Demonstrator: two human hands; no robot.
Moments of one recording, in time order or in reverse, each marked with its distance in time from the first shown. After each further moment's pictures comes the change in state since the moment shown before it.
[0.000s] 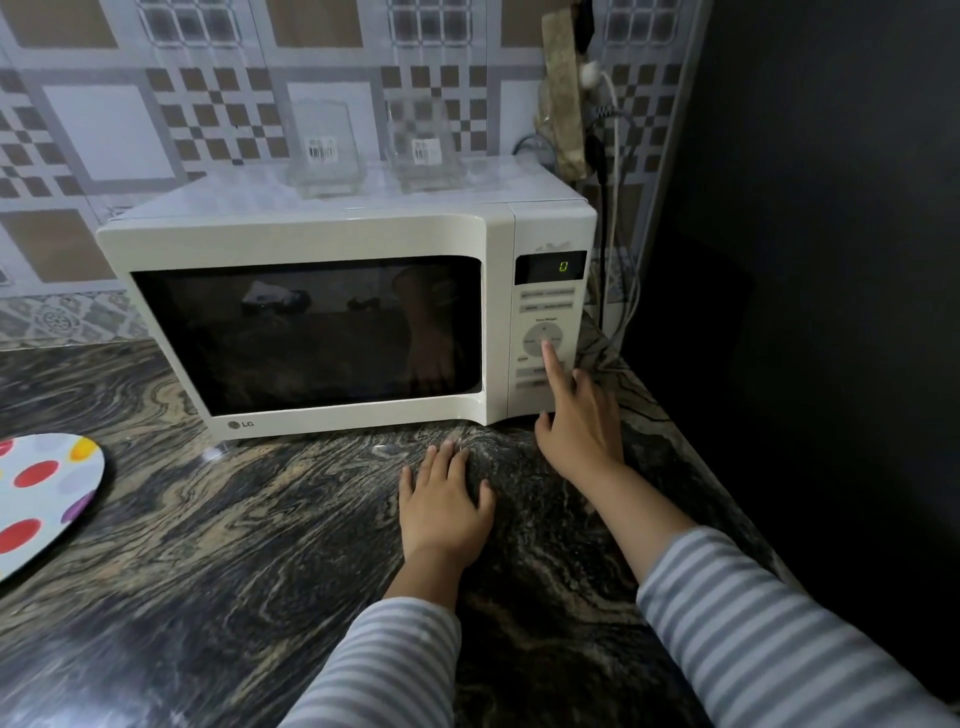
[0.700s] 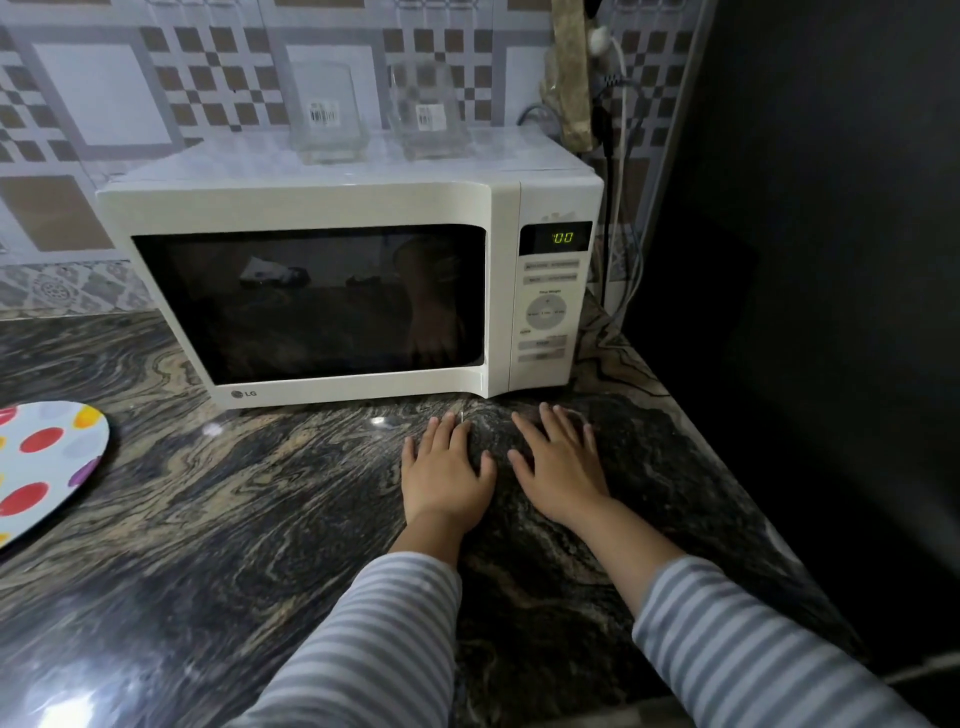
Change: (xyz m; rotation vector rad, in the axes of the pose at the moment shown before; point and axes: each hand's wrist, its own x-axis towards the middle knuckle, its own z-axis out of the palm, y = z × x) left_hand 0.001 -0.002 0.001 0.017 -0.016 0.010; right_hand -0.055 0.003 0.030 -0.022 -0.381 -0.094
